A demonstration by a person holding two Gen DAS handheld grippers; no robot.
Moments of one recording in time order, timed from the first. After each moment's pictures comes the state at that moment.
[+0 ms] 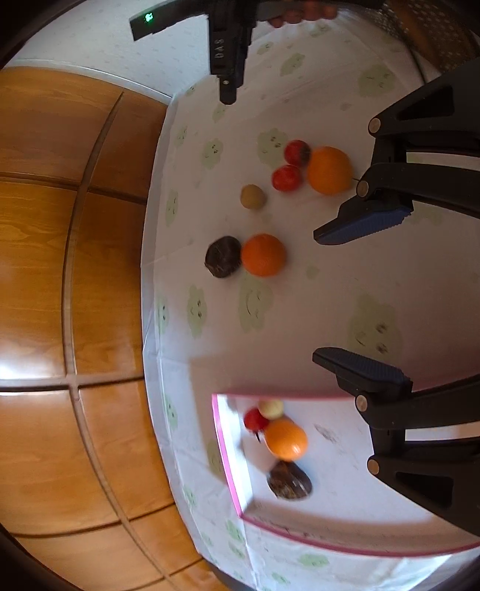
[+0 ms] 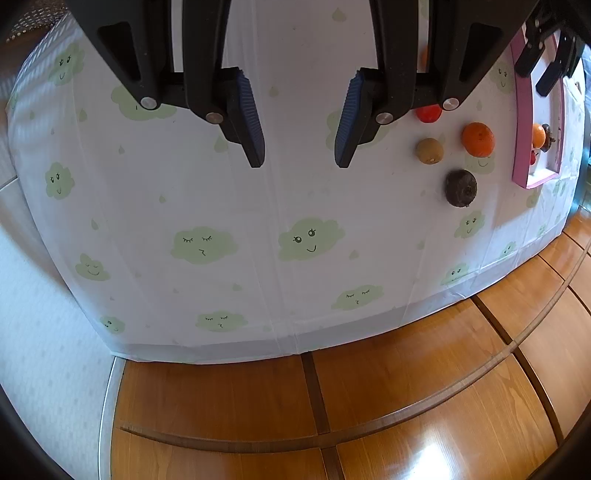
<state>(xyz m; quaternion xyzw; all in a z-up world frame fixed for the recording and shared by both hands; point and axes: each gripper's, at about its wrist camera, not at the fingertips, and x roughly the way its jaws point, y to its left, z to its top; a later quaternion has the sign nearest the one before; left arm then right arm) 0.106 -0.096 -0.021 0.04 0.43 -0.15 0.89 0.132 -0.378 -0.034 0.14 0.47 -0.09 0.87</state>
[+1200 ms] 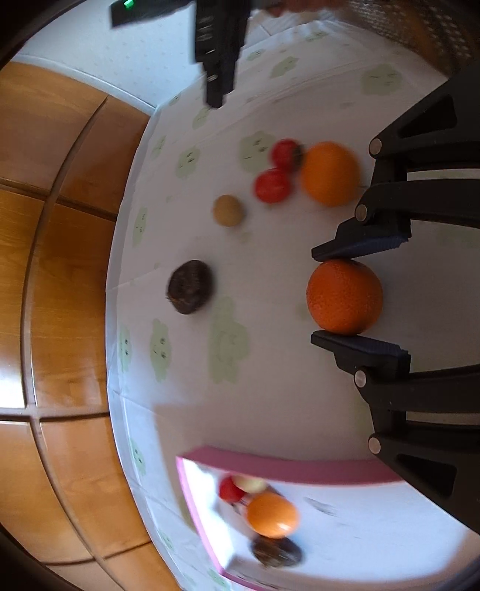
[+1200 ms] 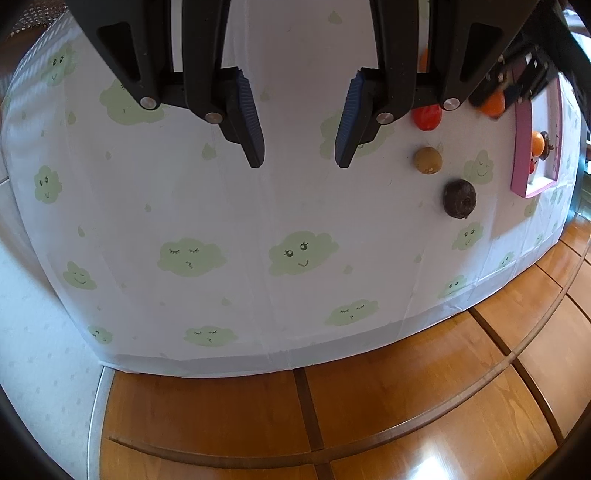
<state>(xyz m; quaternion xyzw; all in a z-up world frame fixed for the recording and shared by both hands) 0.117 -0.113 -0.065 0.03 0.46 -0.18 0.87 0.138 -0.376 -0.044 0.16 0.49 -0.06 0.86</state>
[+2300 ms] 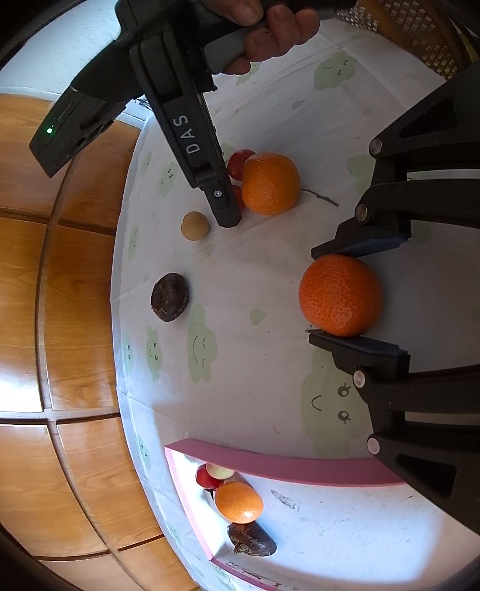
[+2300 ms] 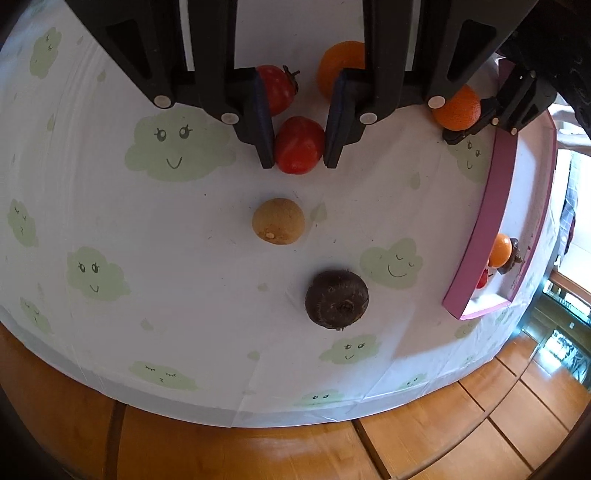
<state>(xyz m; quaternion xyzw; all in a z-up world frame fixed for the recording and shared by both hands) 0.077 -0.107 -0.074 0.06 0.43 -0.20 0.88 0.179 -0.273 -0.091 0.04 0.57 0.12 0.81</state>
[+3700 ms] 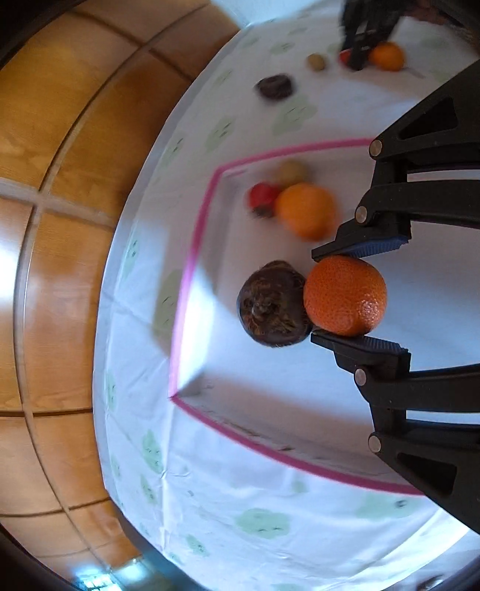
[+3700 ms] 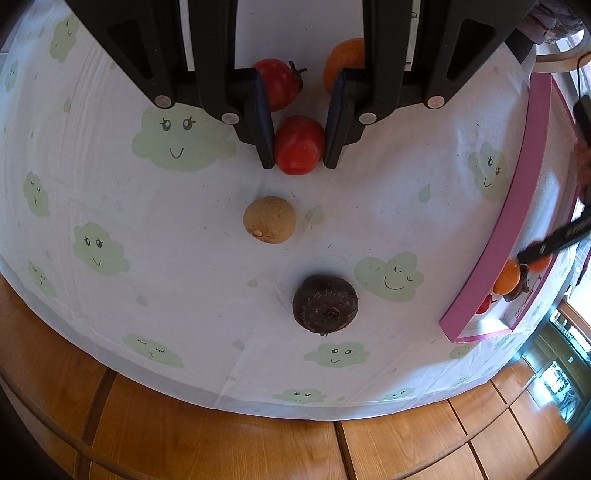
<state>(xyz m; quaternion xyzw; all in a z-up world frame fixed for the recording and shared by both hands) 0.182 0.061 -0.052 -0.06 0.49 -0.02 0.87 0.168 -0.244 -0.095 -0.03 0.55 0.11 0.83</state>
